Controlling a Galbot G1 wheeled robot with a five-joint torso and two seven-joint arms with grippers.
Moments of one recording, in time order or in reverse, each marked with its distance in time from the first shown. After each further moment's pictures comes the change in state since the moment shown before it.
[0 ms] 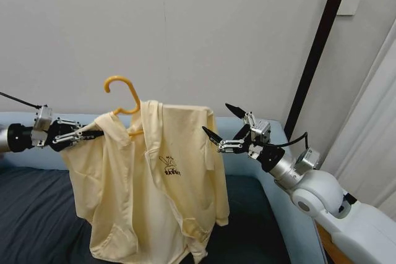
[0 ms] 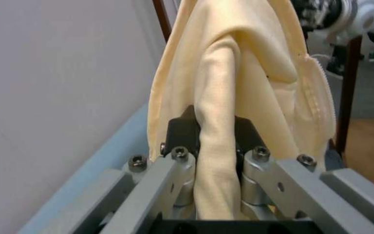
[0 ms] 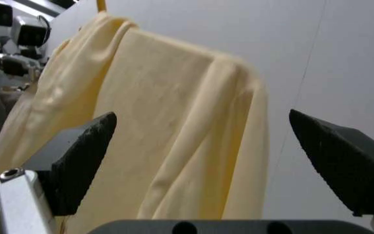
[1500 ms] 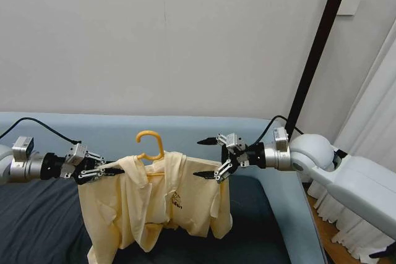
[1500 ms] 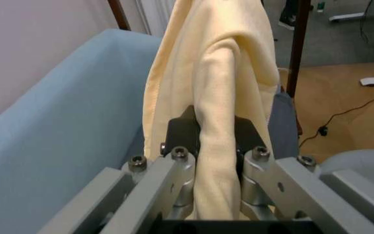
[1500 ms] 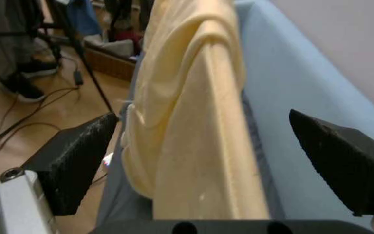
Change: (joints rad) left arm 0.095 -0.138 0.045 -0.048 0.297 -0.004 0.091; right arm 0.592 -0.058 -0.480 -0.282 0.098 -0.356 -0.650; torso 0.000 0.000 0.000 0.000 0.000
